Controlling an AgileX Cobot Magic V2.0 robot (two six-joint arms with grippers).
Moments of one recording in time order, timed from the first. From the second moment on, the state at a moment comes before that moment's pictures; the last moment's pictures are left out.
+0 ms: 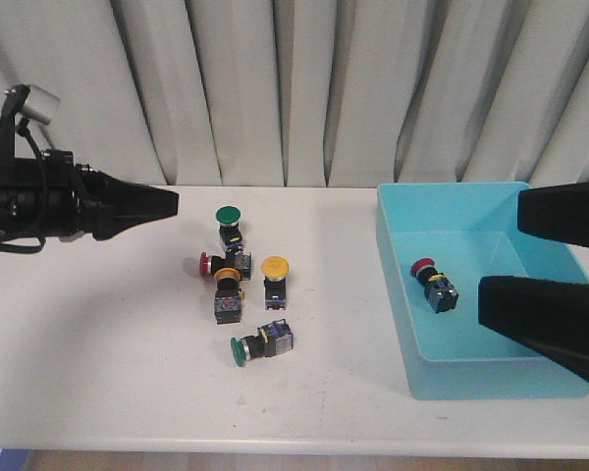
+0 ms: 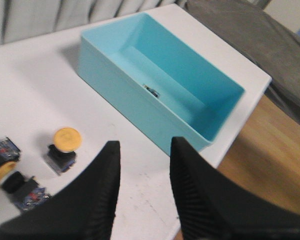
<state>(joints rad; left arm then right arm) 0.04 1.48 -1.02 1.78 -0.95 -1.86 -0.08 0.77 -0.98 1.11 1.21 -1.00</state>
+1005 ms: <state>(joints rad) -0.14 1.79 -1.51 1.78 -0.90 -1.88 -0.08 0.76 -0.98 1.04 1.16 -0.97</state>
